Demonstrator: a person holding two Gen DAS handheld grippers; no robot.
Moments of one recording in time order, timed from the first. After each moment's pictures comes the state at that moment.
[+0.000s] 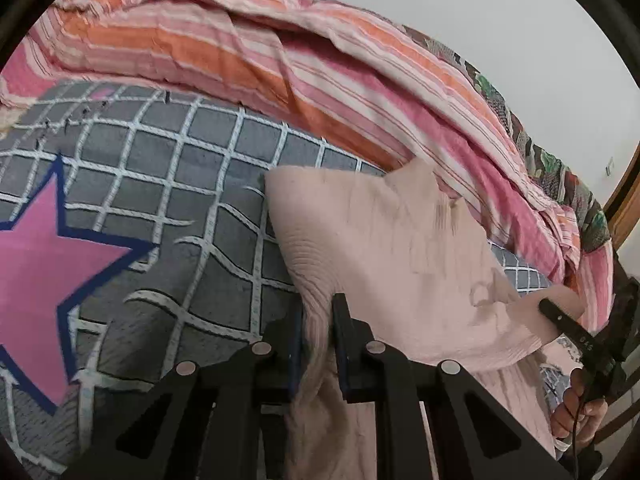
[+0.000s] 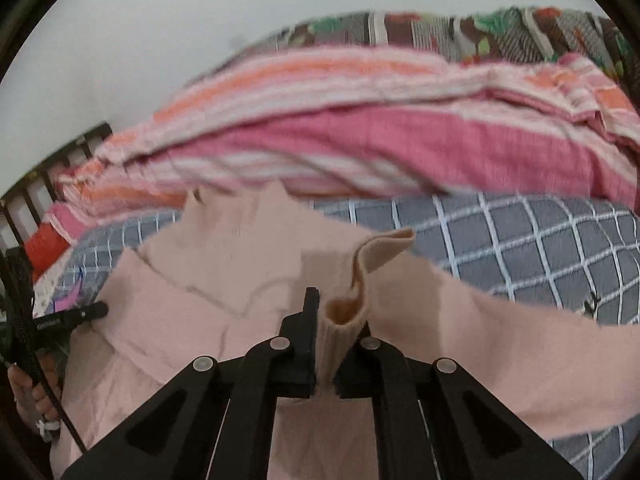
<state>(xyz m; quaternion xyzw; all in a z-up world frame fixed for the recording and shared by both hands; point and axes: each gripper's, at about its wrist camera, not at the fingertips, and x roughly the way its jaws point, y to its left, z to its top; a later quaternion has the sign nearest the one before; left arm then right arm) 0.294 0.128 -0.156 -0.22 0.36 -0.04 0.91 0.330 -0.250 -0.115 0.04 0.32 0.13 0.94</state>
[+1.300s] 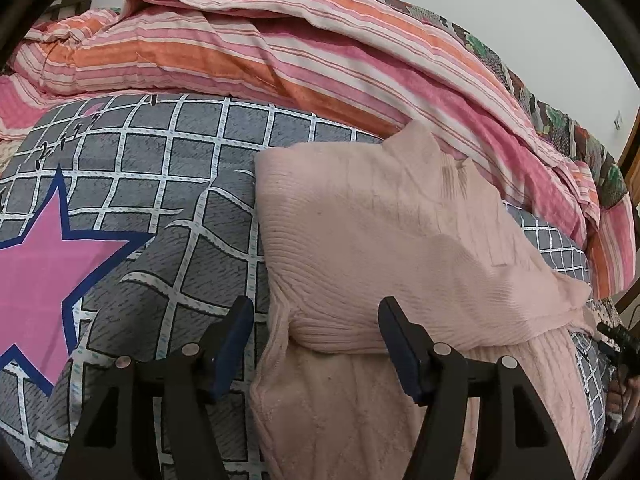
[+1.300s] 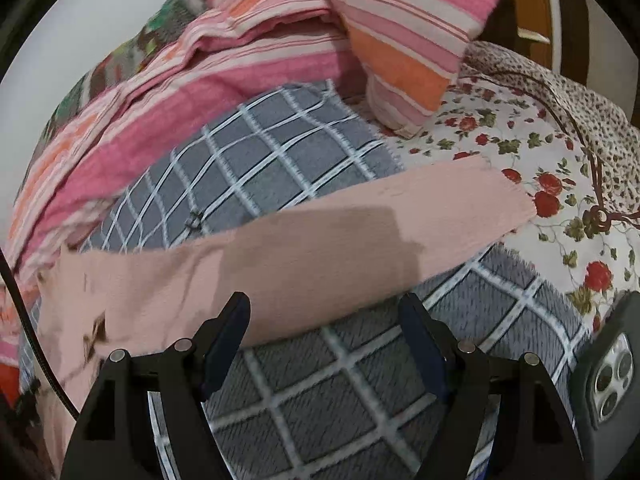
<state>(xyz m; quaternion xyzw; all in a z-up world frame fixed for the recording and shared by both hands) 0.295 0.109 -0.159 -0.15 0.38 -0.03 0.91 0.260 -0.524 -0.140 0.21 0.40 -0.13 0.88</state>
